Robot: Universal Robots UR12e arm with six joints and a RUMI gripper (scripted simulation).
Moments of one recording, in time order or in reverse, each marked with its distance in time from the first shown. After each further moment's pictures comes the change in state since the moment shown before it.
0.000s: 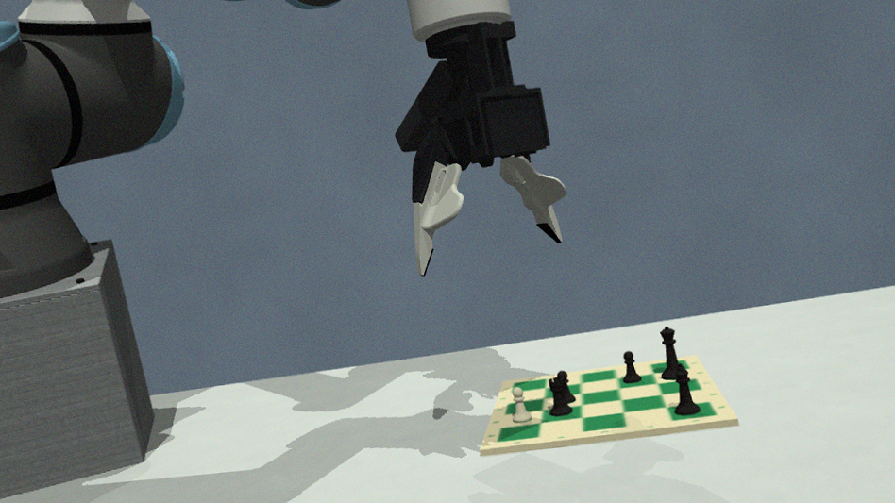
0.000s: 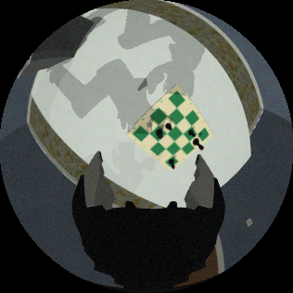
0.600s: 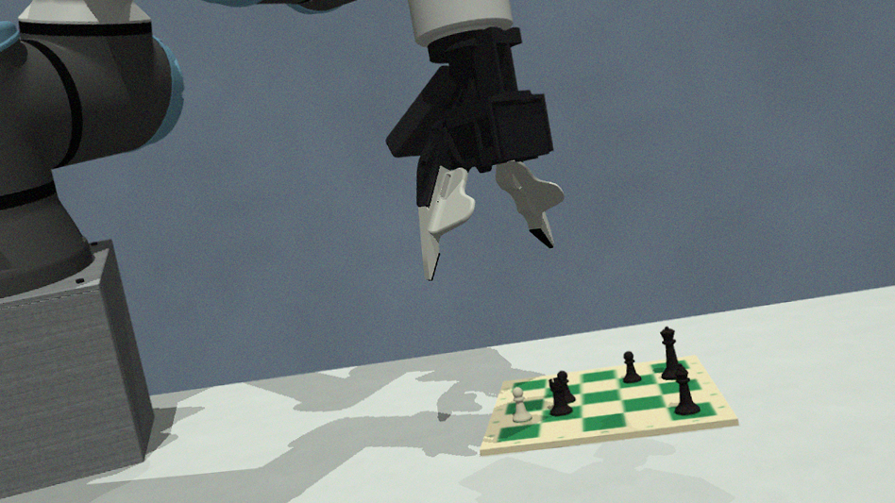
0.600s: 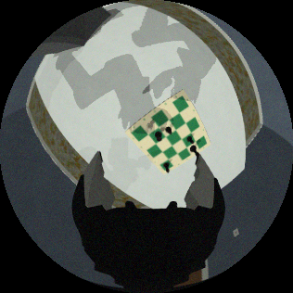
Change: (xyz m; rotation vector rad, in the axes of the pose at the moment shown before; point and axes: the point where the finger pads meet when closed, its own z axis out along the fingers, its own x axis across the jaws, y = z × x) arm 0.000 -0.002 0.005 0.000 -0.002 -0.141
